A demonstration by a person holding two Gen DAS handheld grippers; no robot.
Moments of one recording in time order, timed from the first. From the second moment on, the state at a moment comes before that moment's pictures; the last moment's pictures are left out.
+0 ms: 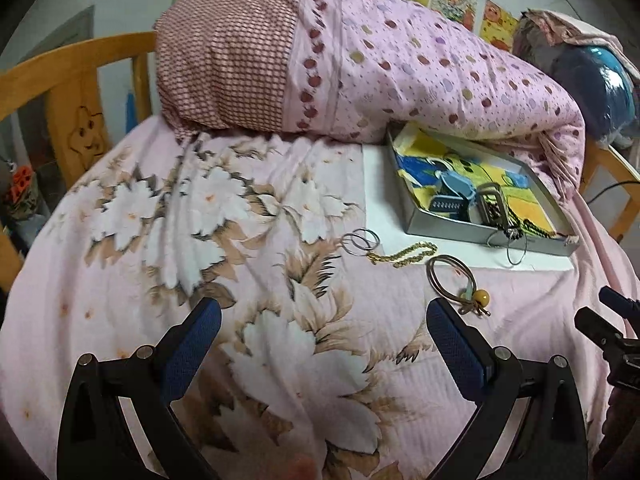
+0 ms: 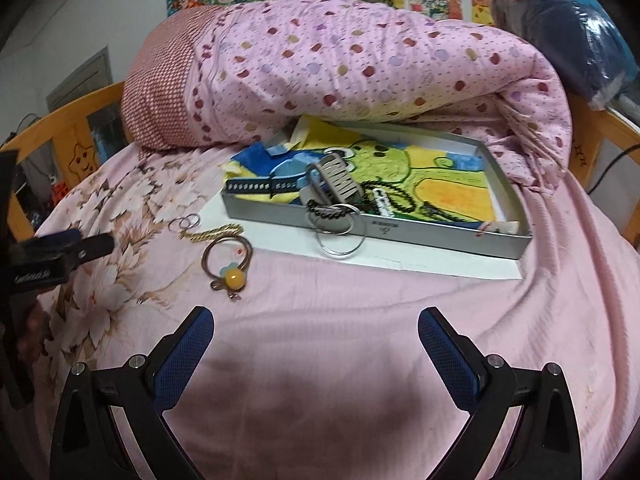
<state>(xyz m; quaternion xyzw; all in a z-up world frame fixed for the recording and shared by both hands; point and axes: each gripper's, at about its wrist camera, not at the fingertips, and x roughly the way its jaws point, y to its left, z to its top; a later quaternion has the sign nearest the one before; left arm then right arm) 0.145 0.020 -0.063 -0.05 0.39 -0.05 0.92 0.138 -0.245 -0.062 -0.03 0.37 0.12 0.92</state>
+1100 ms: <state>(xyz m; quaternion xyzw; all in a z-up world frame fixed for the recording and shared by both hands) 0.187 0.037 -0.086 -0.05 0.41 -0.12 0.90 0.194 -0.206 -0.090 -0.02 0.38 0.18 0.91</state>
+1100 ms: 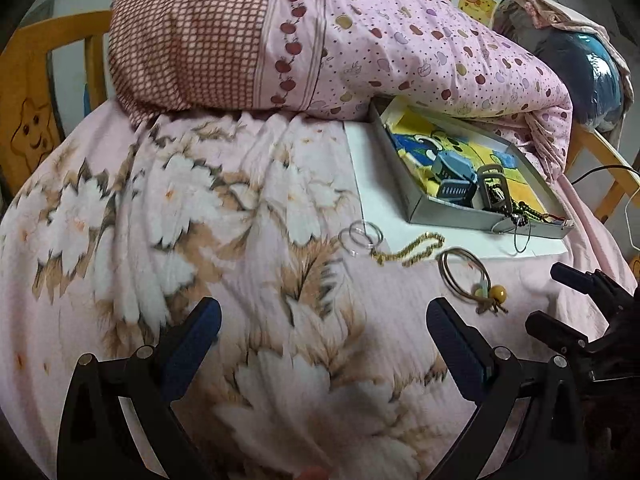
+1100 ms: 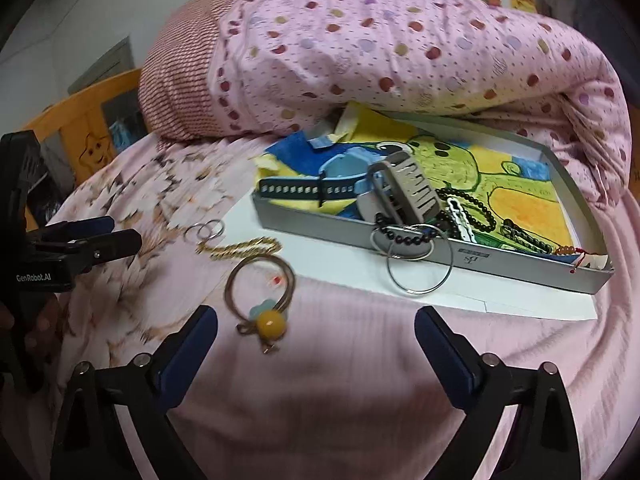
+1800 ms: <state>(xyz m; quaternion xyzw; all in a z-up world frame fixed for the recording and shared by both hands) 0.263 0.016 -0.108 -0.06 0.46 -0.20 0.87 0.245 -0.225 -0.104 0.01 0.41 0.14 0.90</state>
